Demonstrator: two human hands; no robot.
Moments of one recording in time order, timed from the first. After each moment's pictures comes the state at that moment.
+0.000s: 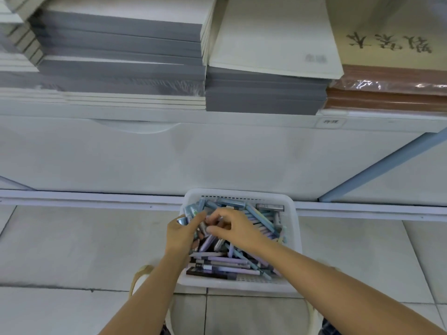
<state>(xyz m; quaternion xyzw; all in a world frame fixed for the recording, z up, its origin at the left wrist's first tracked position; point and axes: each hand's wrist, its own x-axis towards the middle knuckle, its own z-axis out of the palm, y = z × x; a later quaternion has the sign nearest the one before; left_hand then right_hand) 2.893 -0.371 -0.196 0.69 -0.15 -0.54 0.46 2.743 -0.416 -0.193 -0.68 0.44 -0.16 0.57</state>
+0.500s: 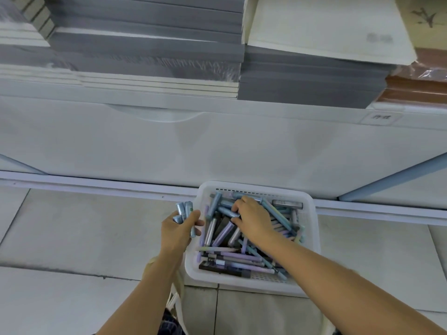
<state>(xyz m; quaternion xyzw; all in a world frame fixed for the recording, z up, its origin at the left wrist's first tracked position) 2.934 -0.359 -0.221 0.74 -0.19 -0.48 0.44 2.755 -0.437 -0.242 -0.81 0.53 0.01 0.26</state>
